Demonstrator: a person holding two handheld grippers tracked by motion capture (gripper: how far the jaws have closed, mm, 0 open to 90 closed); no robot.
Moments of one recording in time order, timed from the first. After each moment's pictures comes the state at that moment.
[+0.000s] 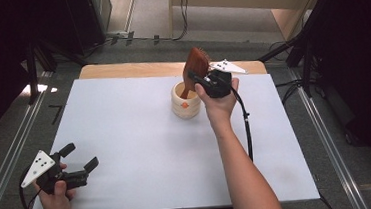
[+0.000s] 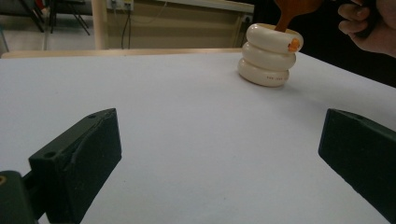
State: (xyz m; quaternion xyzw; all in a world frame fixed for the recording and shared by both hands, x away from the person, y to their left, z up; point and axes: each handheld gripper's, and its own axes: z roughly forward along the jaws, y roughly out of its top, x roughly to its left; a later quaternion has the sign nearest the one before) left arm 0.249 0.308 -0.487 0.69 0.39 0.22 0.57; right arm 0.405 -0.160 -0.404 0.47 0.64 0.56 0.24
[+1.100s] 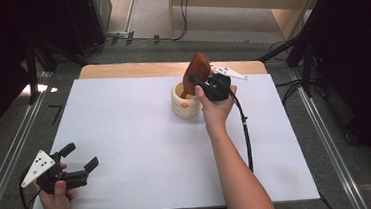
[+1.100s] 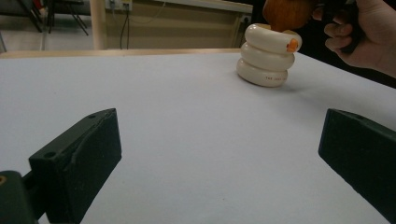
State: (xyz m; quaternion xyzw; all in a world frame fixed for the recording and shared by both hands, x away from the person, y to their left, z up) left arm 0.250 0.308 -0.487 0.69 0.39 0.22 0.57; right arm 0.414 -0.164 -0.434 0.53 0.59 0.58 0.20
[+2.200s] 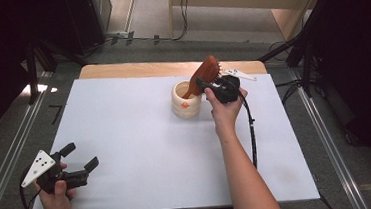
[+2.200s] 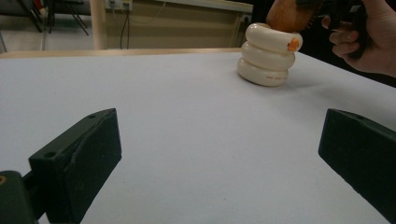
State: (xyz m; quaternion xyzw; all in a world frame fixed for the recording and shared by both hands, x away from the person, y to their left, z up) left arm 0.250 0.308 -0.488 0.69 0.39 0.22 0.57; right arm 0.413 -0.190 -0.443 0.54 0.60 0.56 0.19
